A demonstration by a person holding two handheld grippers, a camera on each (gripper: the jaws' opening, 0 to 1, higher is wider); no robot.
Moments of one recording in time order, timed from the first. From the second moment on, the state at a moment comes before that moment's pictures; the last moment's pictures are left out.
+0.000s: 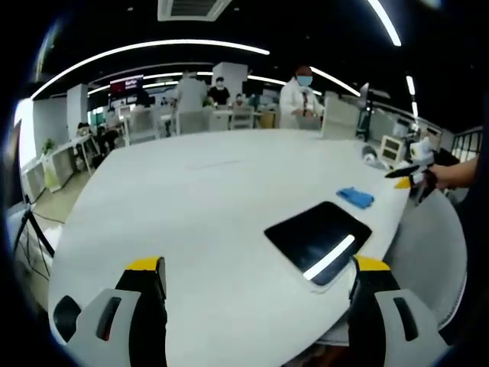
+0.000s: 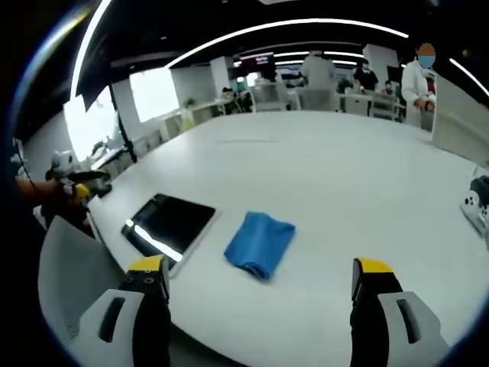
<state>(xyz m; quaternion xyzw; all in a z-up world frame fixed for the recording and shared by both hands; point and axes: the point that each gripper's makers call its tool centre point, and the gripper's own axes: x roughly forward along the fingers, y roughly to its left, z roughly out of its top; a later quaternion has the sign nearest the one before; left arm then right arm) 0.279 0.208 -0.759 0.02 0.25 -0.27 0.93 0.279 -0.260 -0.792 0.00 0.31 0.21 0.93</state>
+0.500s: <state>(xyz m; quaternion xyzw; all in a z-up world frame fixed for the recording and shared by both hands) 0.281 0.208 -0.757 0.03 0.25 -0.28 0.93 0.278 -0.258 -0.792 -0.01 0.31 0.21 0.93</state>
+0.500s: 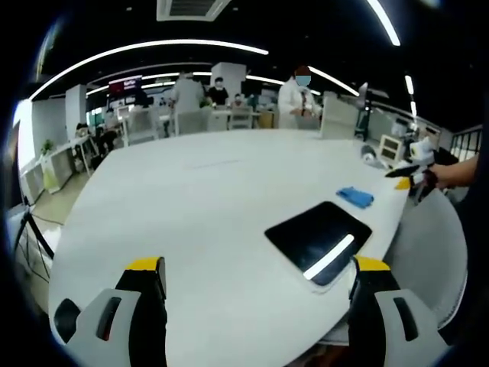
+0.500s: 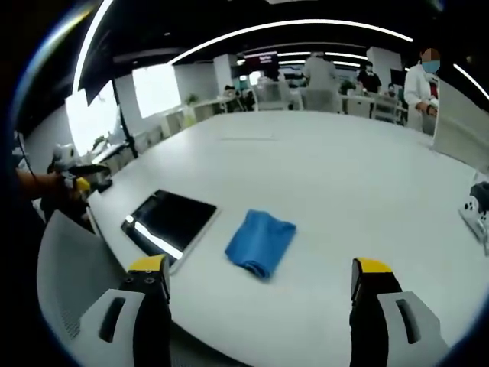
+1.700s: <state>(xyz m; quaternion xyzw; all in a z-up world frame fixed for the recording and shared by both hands) 0.286 0.213 -0.756 0.02 0.25 -0.27 0.93 0.273 -0.259 -0.796 -0.01 0.32 0.20 0.92</state>
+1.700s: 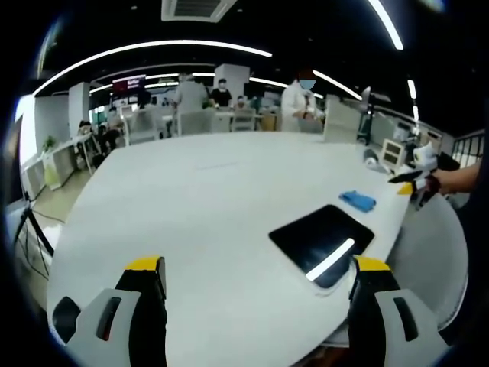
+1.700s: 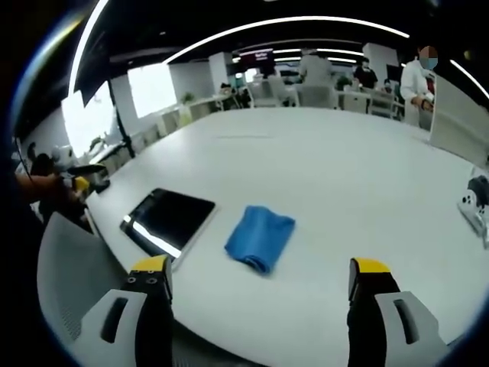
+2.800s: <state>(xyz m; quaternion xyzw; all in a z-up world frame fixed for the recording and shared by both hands) 0.286 0.206 -0.756 0.01 0.24 -0.28 0.93 0.312 -0.245 -0.771 0.00 0.30 0.18 0.94</state>
